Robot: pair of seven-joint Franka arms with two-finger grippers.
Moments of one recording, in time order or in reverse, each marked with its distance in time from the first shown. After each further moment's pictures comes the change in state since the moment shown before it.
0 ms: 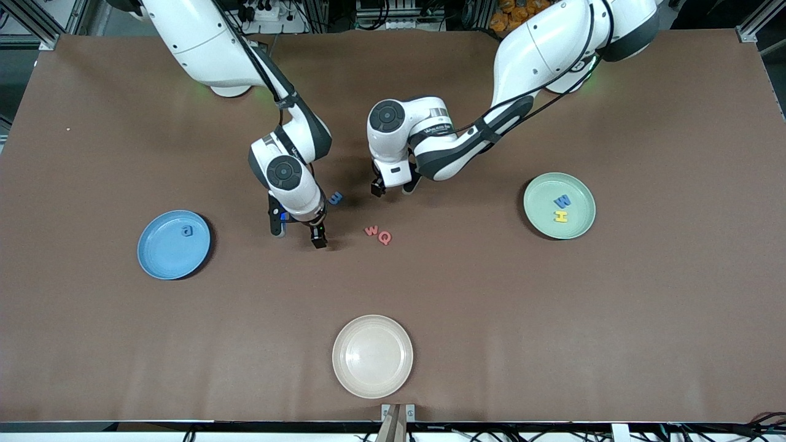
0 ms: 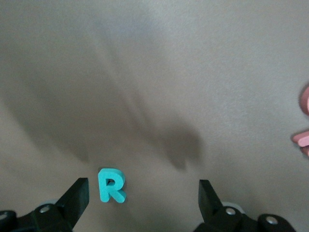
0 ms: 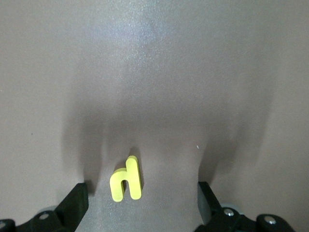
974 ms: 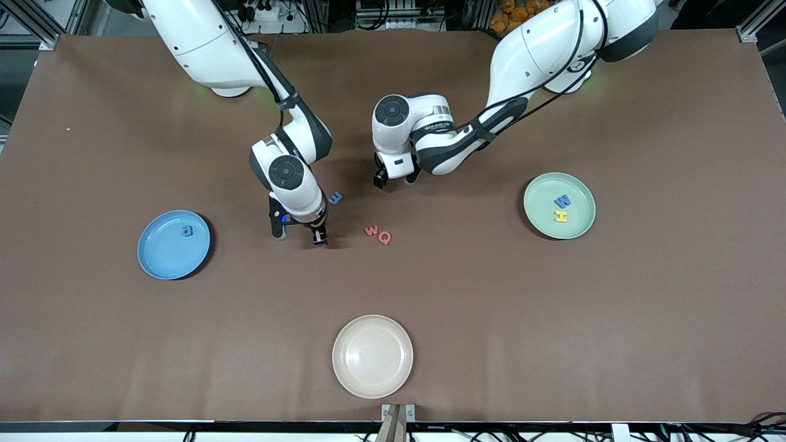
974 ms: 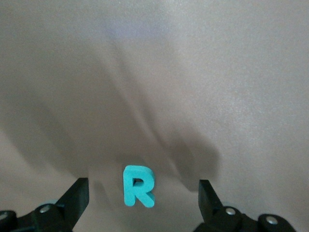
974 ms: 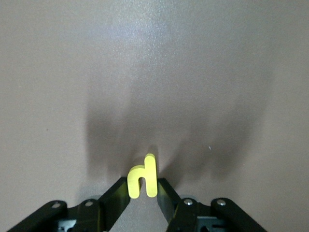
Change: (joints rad) left arm 0.001 0.001 0.006 -0.112 0.054 0.116 -0.100; right arm 0.000 0.006 -0.001 0.014 -0.032 0.009 0.000
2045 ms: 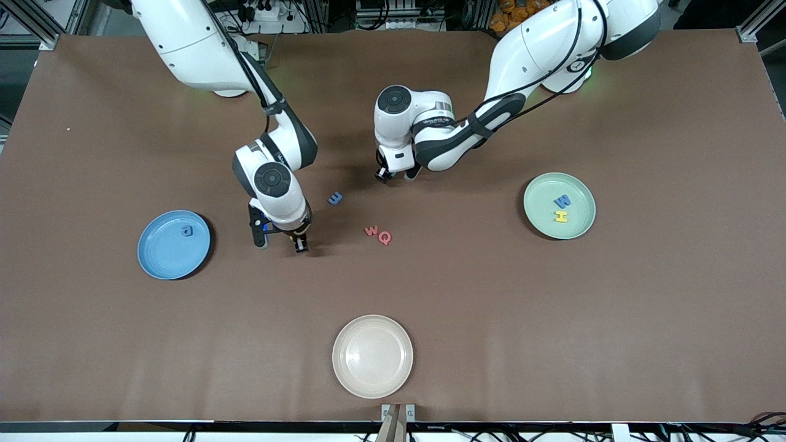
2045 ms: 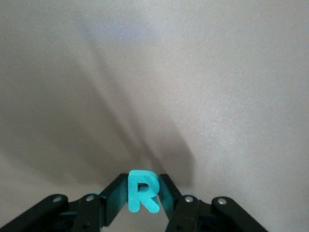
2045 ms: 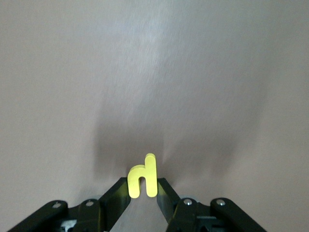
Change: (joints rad) left arm 0.005 -0.013 -0.004 -0.043 0.105 0.052 -0.068; right arm -0.011 -0.026 -0.082 0.006 -0.118 -0.111 -0.102
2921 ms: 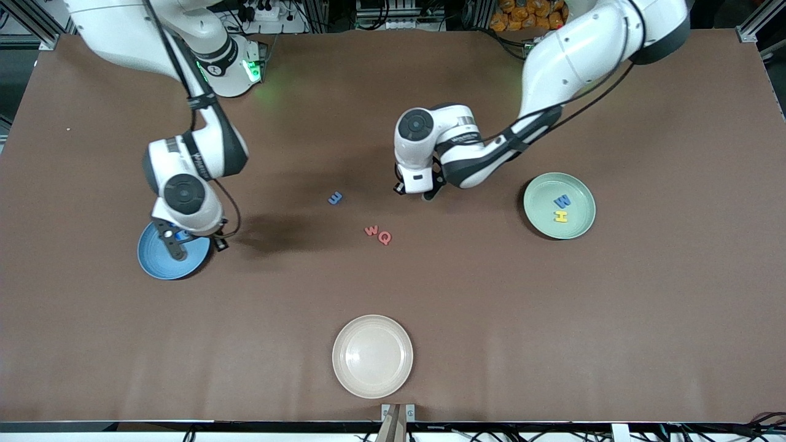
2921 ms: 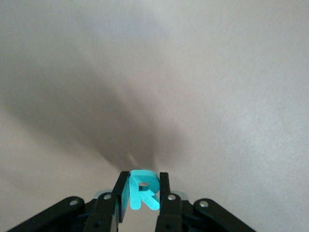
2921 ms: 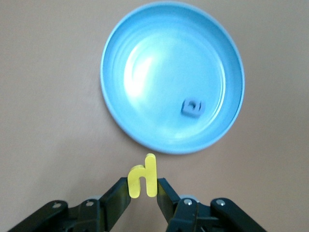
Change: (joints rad) left arm 0.269 -0.002 -0.151 0.010 -0.095 -0.207 0.412; right arm -0.246 -0.184 -0.050 -0.033 -0.122 -0.275 -0.517
